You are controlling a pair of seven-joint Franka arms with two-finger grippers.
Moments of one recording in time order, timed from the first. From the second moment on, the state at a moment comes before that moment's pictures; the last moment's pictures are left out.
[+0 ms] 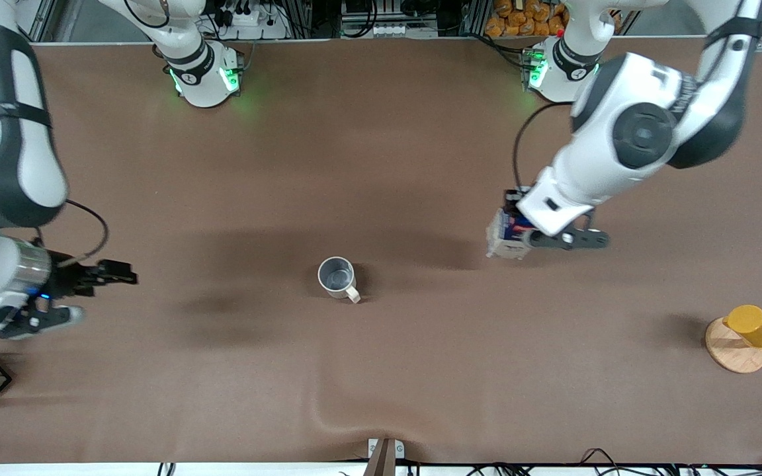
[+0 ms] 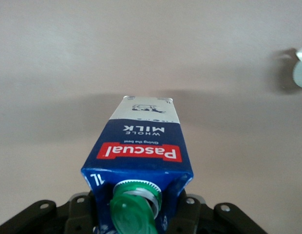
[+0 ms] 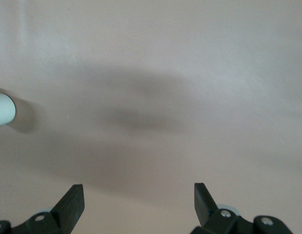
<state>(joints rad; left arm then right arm) -0.13 0.27 -0.37 -1.60 -0.01 1.73 -0.48 -0.23 0.47 0.23 -1.38 0.03 1.72 -0.22</state>
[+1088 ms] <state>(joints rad) -0.70 0.66 -0.24 -1.31 -0.01 2.01 -1.02 -0.40 0.37 0.22 -1.41 -0.01 1.58 -0.30</state>
